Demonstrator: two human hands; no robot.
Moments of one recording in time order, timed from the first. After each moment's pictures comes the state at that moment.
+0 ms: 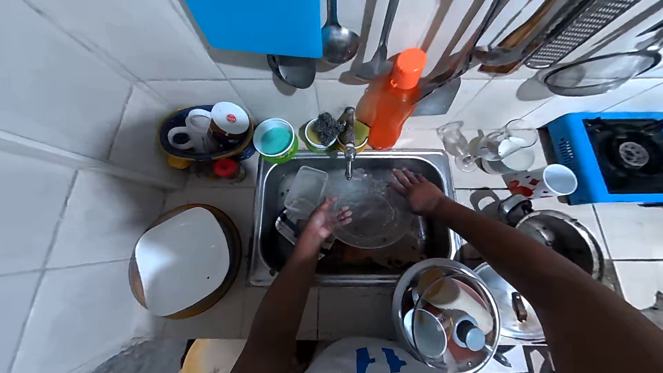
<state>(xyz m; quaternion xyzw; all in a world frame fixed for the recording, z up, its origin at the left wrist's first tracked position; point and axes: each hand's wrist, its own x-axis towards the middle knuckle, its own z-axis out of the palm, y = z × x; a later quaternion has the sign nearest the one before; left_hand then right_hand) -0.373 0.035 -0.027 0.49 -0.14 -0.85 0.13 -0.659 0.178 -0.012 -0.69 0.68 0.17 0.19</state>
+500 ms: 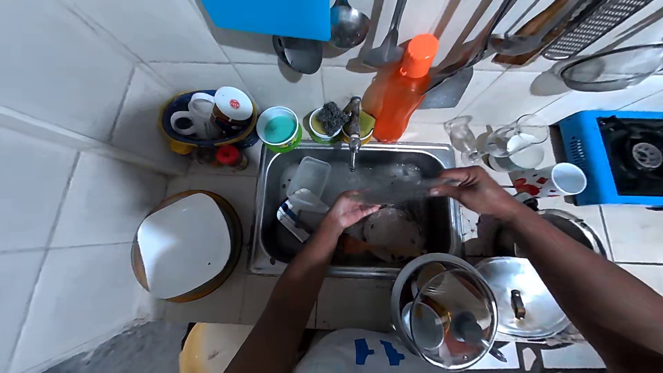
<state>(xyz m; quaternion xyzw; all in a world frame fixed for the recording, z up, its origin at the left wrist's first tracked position) -0.413 0.062 -0.026 0.38 -0.15 -0.91 0.07 -0.654 0.221 0.123 -0.59 0.66 -0.35 0.31</state>
